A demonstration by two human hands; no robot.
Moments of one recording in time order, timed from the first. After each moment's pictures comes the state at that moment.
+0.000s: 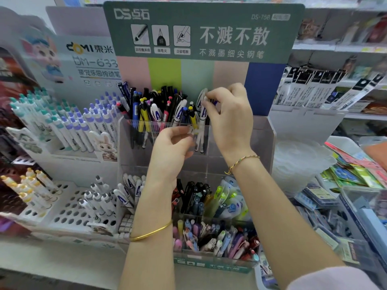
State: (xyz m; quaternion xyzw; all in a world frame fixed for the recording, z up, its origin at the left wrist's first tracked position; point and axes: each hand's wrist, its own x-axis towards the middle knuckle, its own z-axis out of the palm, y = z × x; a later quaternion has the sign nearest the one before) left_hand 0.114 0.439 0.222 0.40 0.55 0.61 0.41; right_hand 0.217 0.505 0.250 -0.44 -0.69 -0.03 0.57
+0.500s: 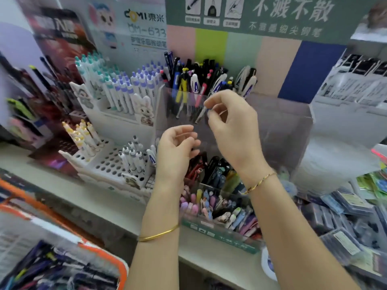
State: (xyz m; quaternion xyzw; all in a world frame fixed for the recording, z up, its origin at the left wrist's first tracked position) left_hand 0.109 0.371 0.196 0.28 0.57 0.69 0.35; right_hand 0.203 0.426 0.243 -0.35 -0.77 0.20 0.49
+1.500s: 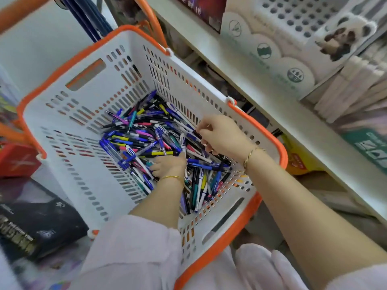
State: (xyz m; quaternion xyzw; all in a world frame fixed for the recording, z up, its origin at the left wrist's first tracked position) left_hand -0.066 0.075 -0.132 -0.25 0.89 0.18 0.34; right_hand -0.011 0.188 0.006 -0.28 -0.85 0.43 -0.12
